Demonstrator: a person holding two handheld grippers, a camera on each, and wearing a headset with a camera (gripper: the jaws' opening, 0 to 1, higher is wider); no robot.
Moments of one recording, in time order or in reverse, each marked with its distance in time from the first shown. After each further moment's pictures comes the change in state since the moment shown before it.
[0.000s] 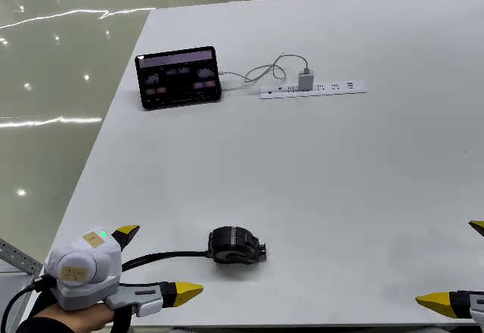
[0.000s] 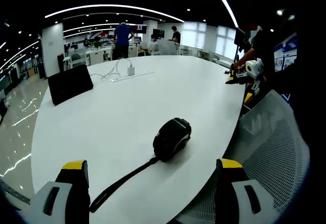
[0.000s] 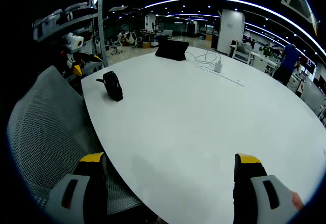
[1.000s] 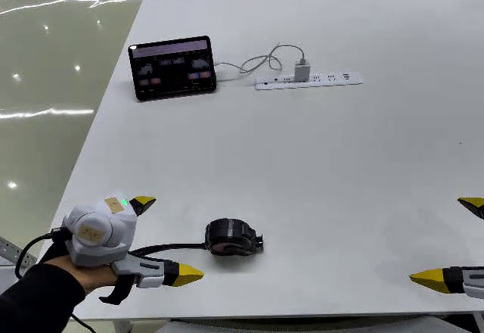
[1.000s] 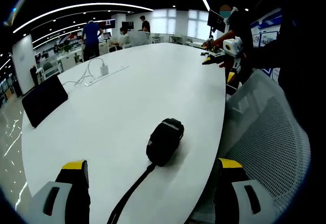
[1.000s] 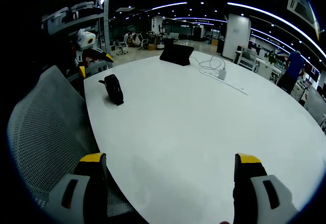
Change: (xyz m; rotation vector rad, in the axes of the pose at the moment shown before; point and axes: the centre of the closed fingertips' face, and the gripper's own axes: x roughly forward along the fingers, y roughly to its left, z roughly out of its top) left arm 0.033 -0.010 0.015 0.245 0.111 -0.195; right arm 0.013 -0.003 0.016 -0.058 -0.028 0.046
